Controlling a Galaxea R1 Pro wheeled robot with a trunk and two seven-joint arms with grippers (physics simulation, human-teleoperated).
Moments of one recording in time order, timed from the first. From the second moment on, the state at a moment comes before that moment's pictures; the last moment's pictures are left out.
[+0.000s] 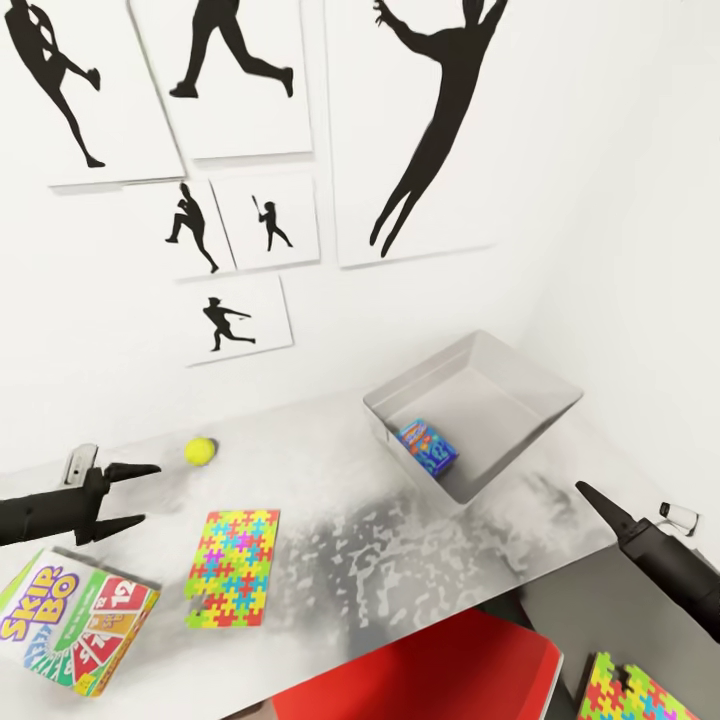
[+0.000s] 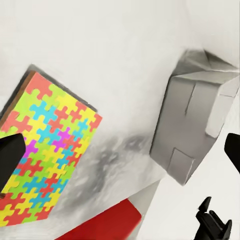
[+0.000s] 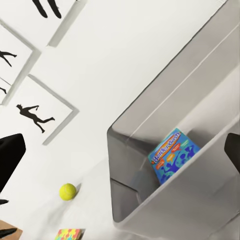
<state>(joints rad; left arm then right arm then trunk) -0.41 0.73 0.06 -1.32 2.27 1.05 0.55 -0.28 -0.05 -0.79 -1.52 -0.37 0.69 1.23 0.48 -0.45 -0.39</state>
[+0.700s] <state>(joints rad) -0.33 0.73 0.05 -1.37 2.13 1.05 0.54 -0.28 -0.03 -0.67 -1.53 -0.37 0.68 1.22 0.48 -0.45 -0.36</state>
